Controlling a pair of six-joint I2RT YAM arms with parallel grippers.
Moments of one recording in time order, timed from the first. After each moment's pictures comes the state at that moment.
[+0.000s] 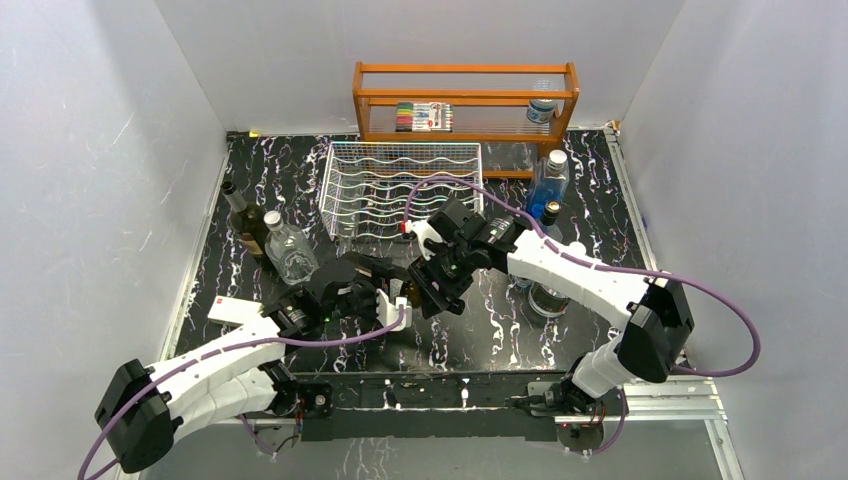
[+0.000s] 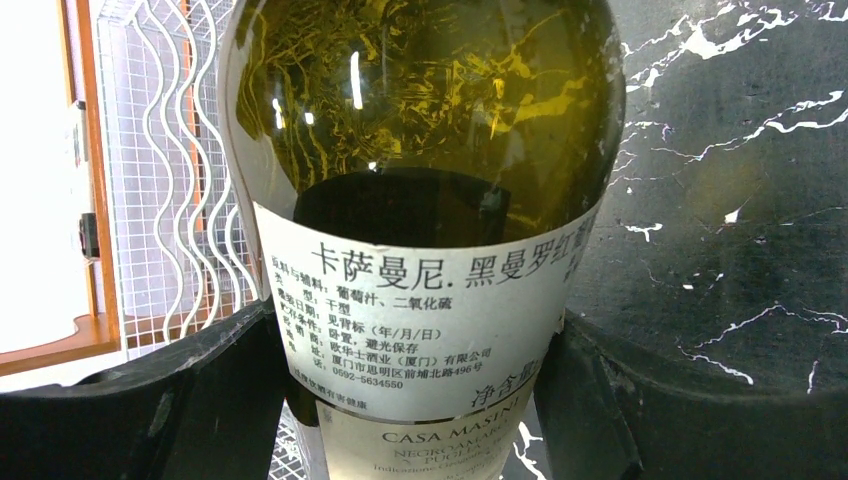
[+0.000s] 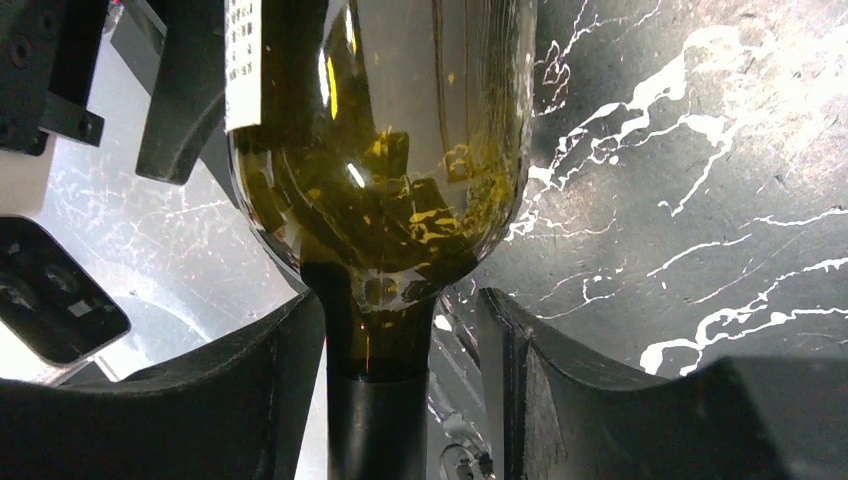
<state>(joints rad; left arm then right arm) -0.82 0.91 0.49 -0.09 0.16 1.09 0.93 1.49 1.29 -0.89 -0.40 0.15</state>
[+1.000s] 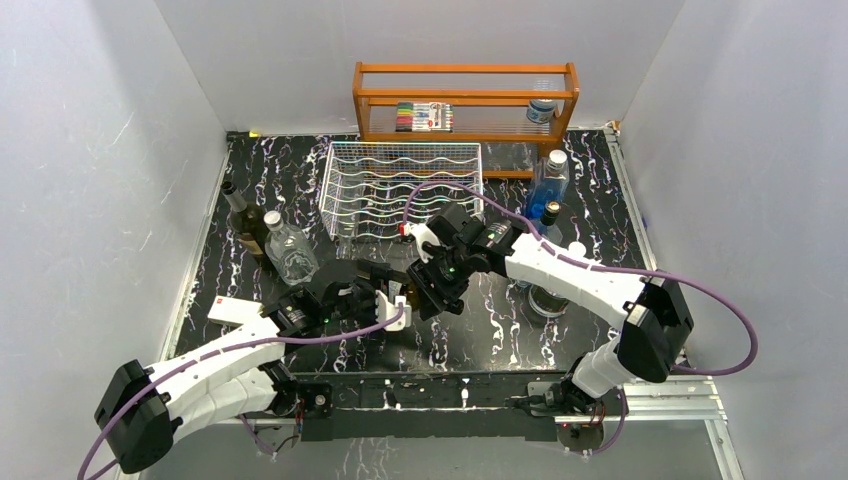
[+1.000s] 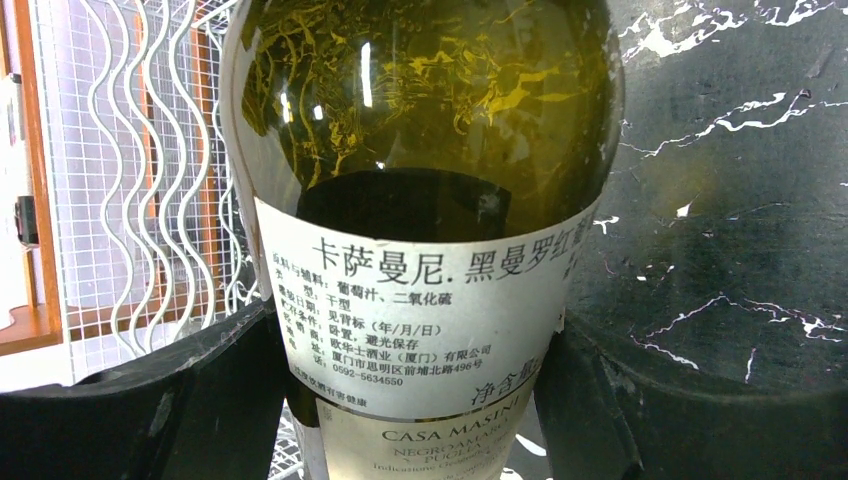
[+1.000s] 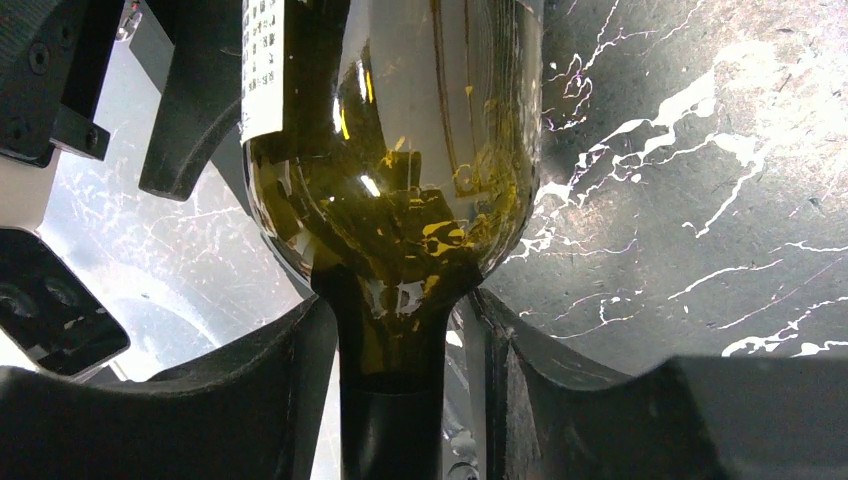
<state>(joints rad) -0.82 0.91 0.49 -0.14 0.16 1.03 0.94 1.49 1.24 -0.82 -0.43 0.17</state>
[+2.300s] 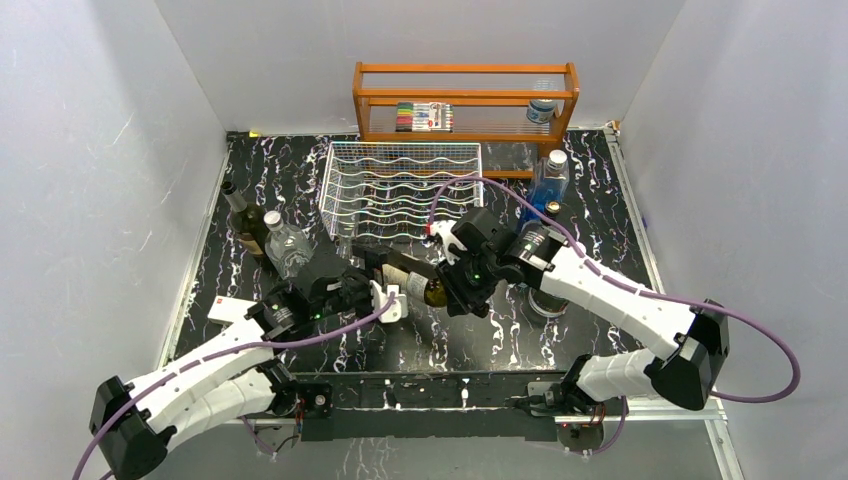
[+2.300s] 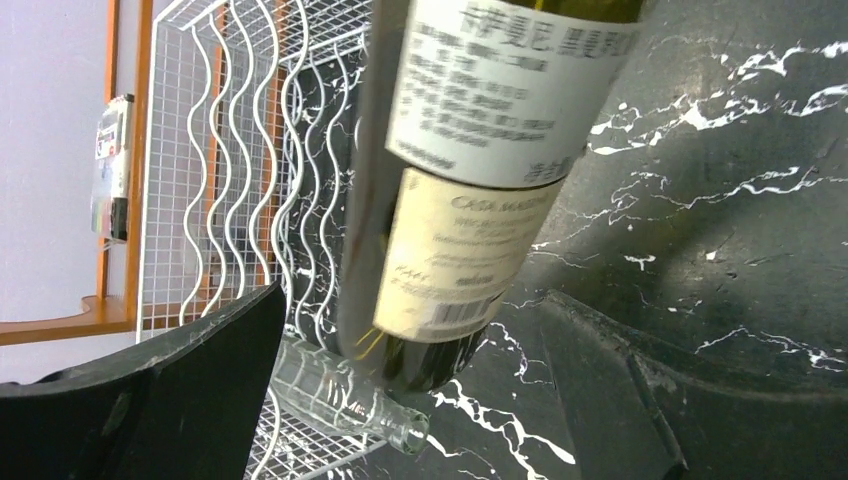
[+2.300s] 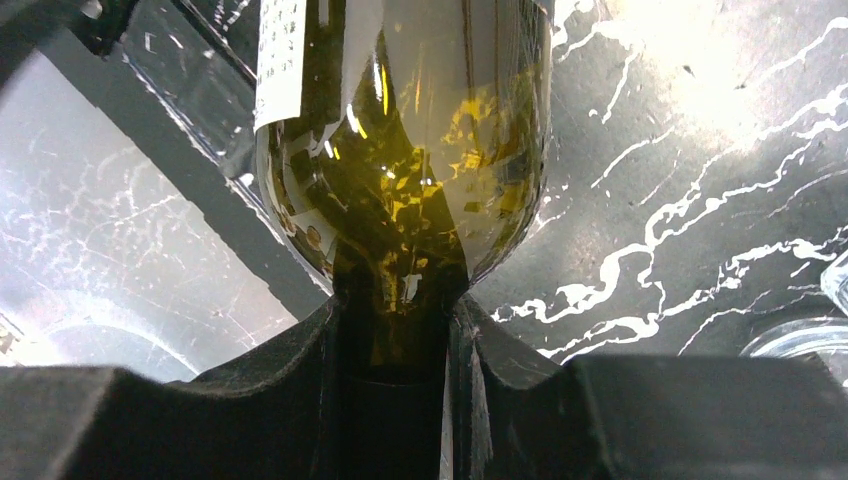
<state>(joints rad) -0.82 0.84 0.58 -0.19 0.17 0.98 0.95 1.30 1.21 -0.95 -0.24 0.21</state>
